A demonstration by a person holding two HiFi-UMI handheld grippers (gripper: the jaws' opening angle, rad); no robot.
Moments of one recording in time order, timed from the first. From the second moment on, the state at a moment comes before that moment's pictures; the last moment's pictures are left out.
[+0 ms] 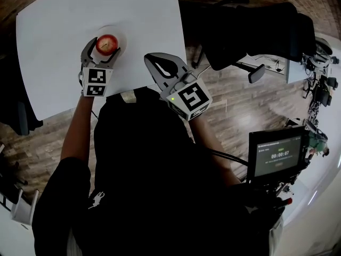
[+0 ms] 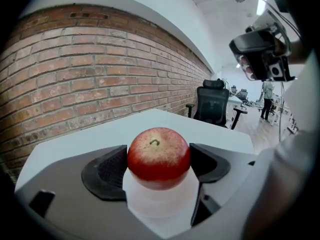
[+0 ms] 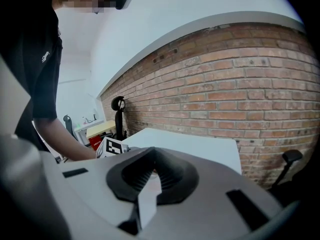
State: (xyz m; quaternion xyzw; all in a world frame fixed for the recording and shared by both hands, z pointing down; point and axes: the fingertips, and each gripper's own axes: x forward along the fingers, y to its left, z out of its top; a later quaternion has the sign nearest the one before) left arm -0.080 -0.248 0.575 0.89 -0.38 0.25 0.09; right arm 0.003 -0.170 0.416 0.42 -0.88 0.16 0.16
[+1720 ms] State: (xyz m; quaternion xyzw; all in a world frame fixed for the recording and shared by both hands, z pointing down) left arm -0.055 -0.263 0.628 0.89 -0.33 0.31 0.06; right arm 0.040 -0.166 0.412 0.49 -0.84 0.16 0.16
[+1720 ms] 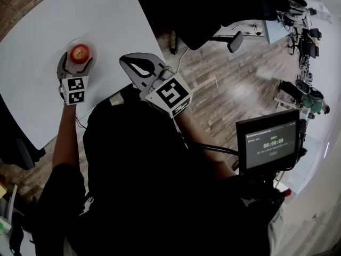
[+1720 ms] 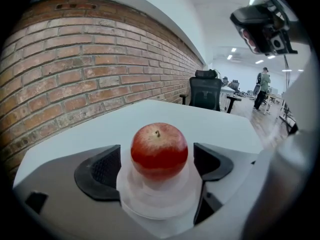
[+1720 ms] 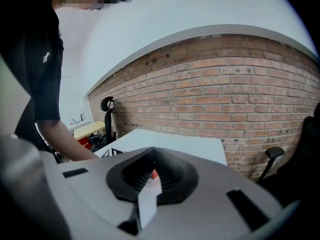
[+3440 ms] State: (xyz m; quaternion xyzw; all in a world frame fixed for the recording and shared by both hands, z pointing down) left arm -0.128 -0.228 0.435 0.86 -0.47 0.18 0.03; right arm -0.030 -0.207 0.369 0.36 -0.93 0.10 0.08
